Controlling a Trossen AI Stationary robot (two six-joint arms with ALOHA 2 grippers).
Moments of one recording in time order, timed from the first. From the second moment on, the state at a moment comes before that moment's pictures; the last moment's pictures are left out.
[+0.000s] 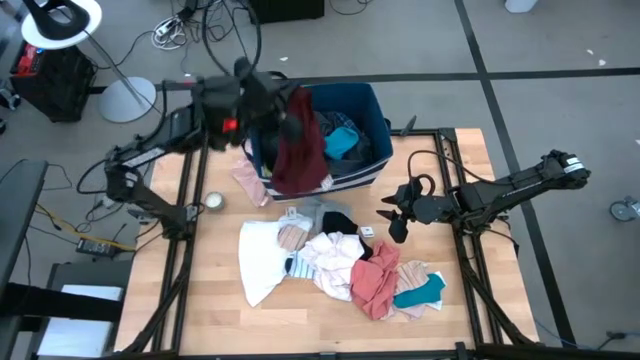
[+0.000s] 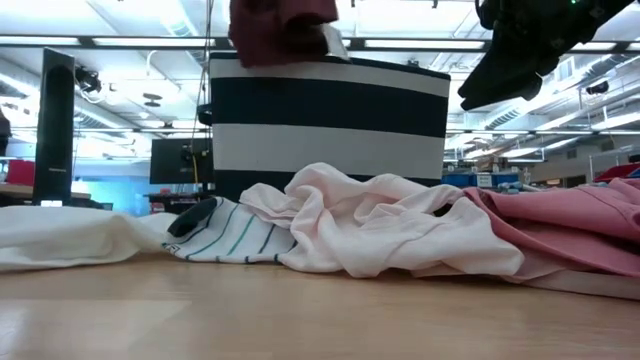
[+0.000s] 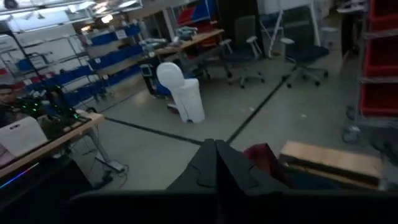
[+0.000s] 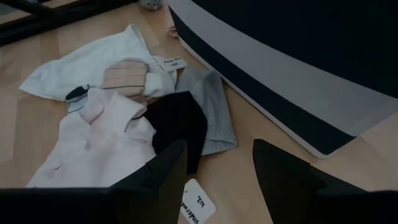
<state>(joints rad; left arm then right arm) 0.20 1.53 2.01 -0.51 -0.56 0.21 0.27 0.94 0.66 -0.40 0.54 0.52</state>
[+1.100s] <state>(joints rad) 0.35 1.64 1.24 -0.19 -0.23 -0.16 0.27 0.94 0.66 -0.42 0.53 0.51</state>
